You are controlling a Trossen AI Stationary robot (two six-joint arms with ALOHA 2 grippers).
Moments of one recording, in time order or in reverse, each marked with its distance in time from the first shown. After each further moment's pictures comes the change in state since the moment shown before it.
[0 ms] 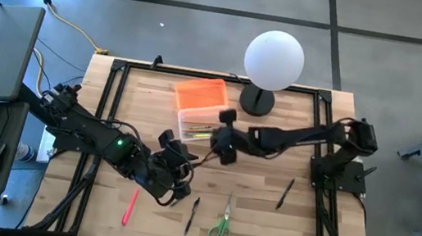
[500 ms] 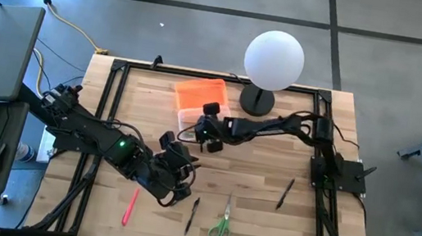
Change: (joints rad) left arm 0.000 0.004 -0.004 -0.009 0.014 0.000; right arm -0.146 0.379 0.208 0.043 -0.006 -0.113
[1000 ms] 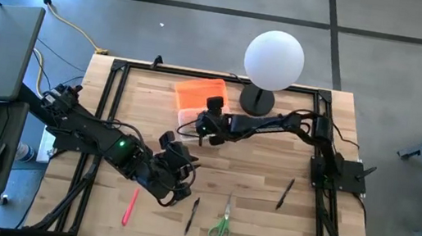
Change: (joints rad) left arm 0.000 0.000 0.000 -0.001 -0.002 0.000; right arm -0.015 0.011 0.039 -0.070 0.159 -0.001
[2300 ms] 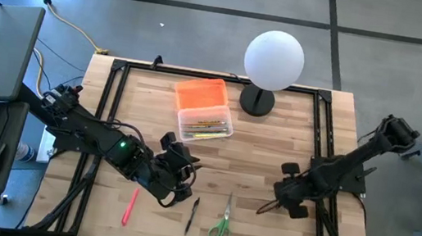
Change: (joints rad) left arm 0.000 0.006 0.000 0.028 -0.002 0.002; right arm 0.717 -0.856 -0.833 -0.500 -0.549 1.044
